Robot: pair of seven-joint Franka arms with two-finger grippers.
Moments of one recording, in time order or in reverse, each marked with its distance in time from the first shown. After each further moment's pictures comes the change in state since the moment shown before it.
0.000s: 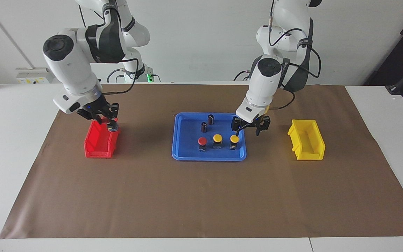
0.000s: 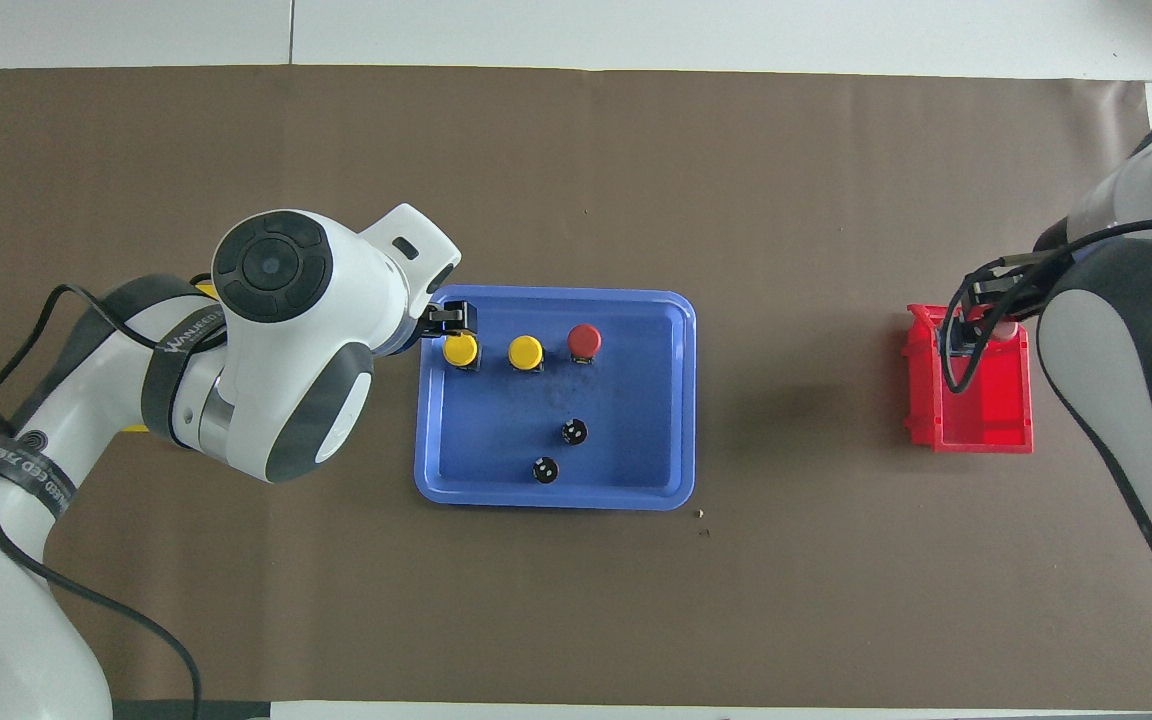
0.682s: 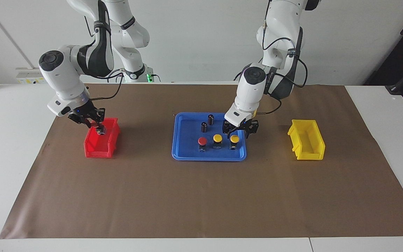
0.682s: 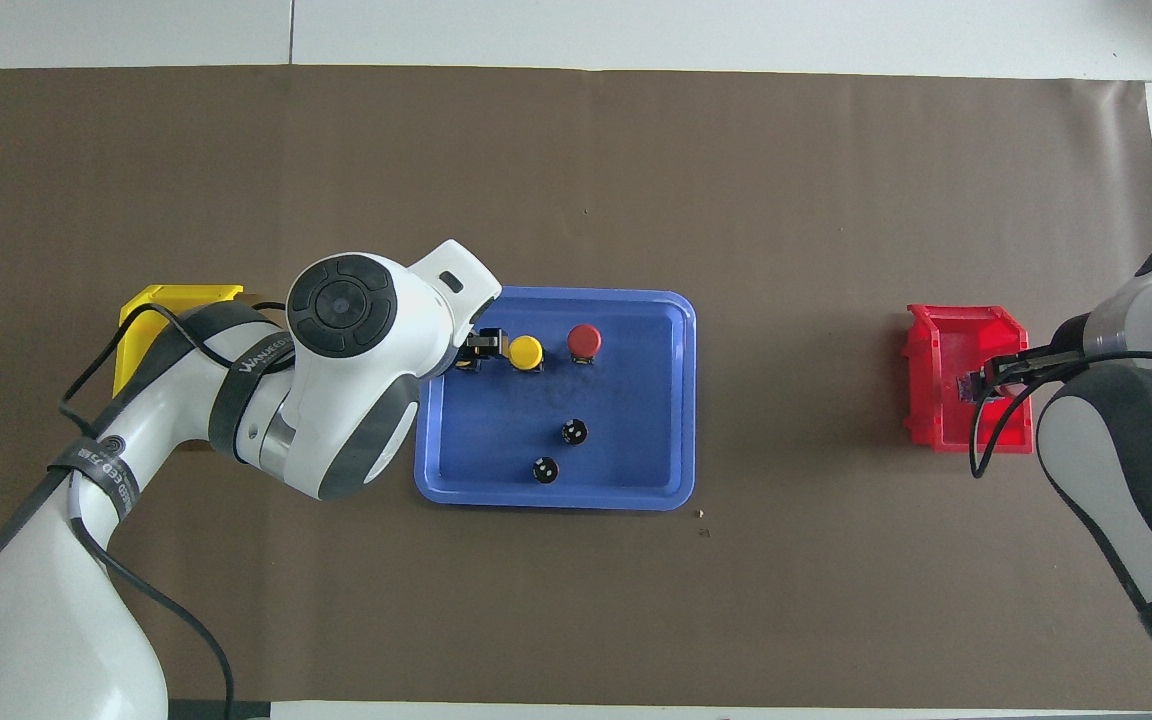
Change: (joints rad) left arm -0.044 0.024 0.000 -0.048 0.000 0.069 -0.031; right arm -0.093 -0.090 0.008 -0.415 -0.021 0.414 -0.118
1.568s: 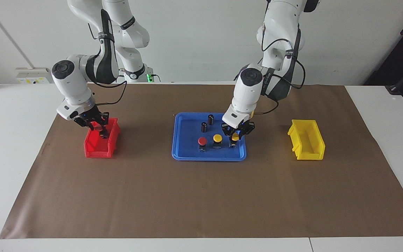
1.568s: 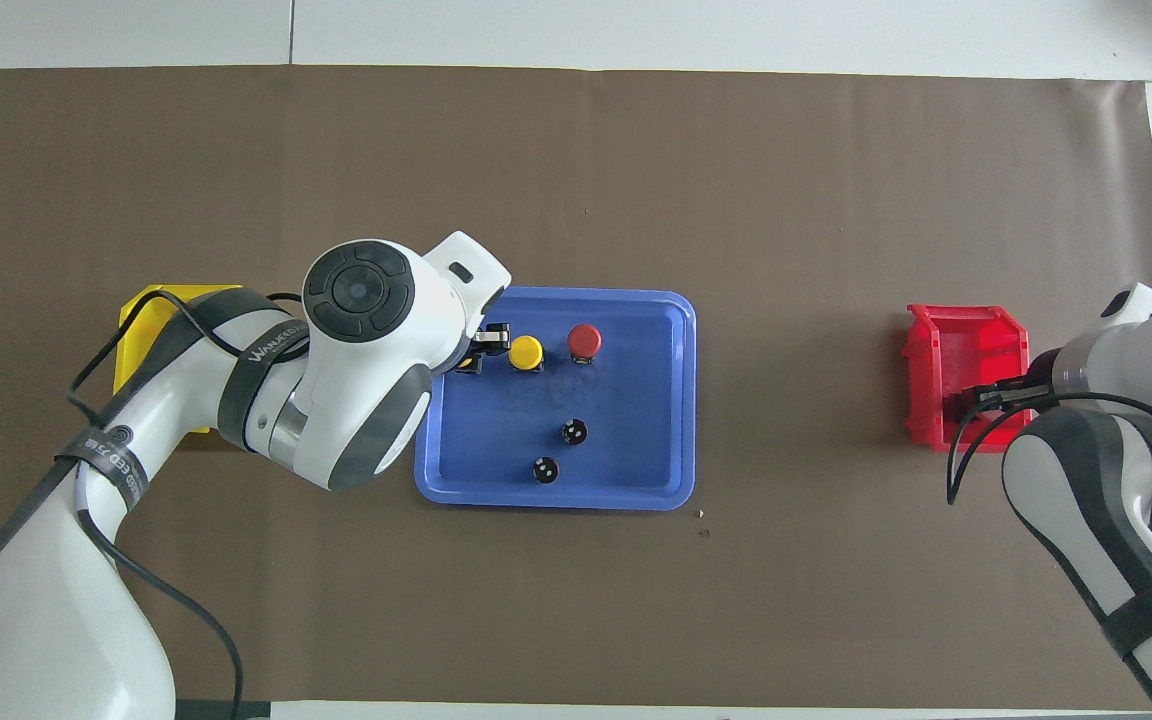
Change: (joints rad) left arm -0.010 0.004 0.004 0.103 0.000 -0.158 -0.053; right arm -0.022 -0.002 0.006 -0.107 -0.017 0.114 -0.002
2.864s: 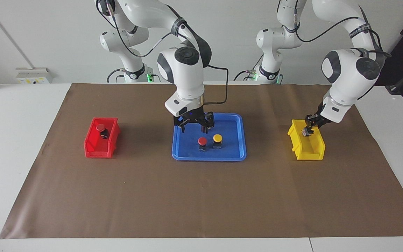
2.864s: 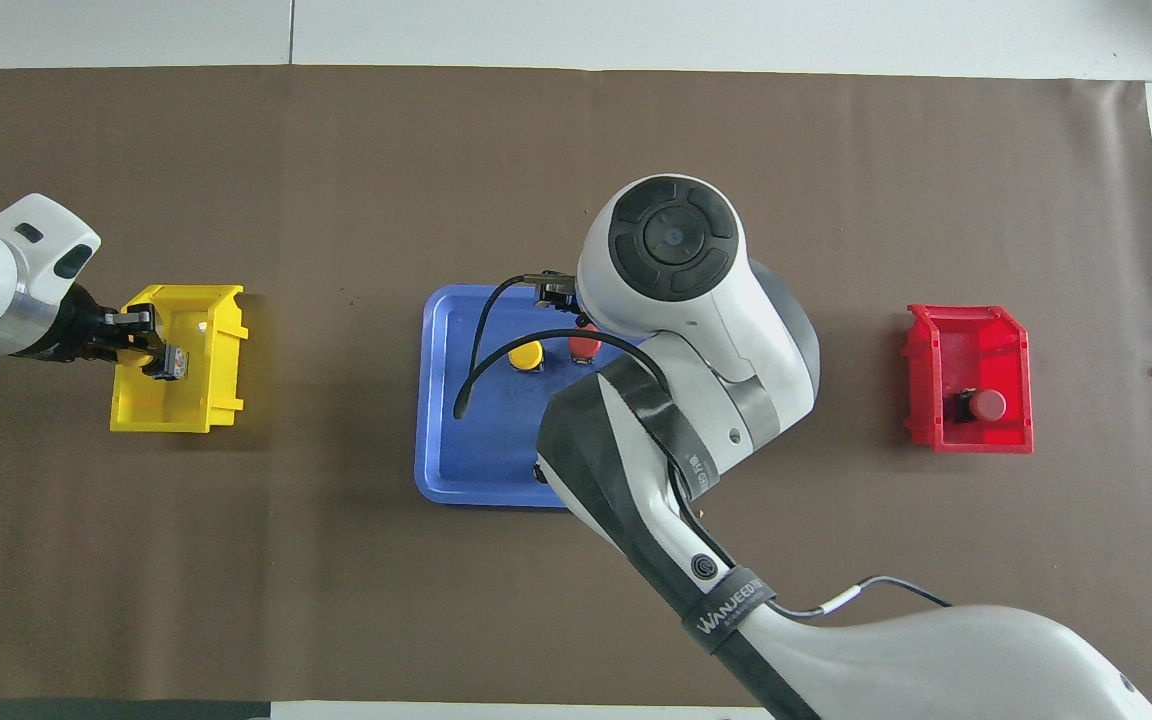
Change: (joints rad) left arm 0.531 -0.194 0.040 -0.183 0.001 -0.092 0.461; right arm 0.659 0.443 0.041 0.754 0.032 -0.200 0.927
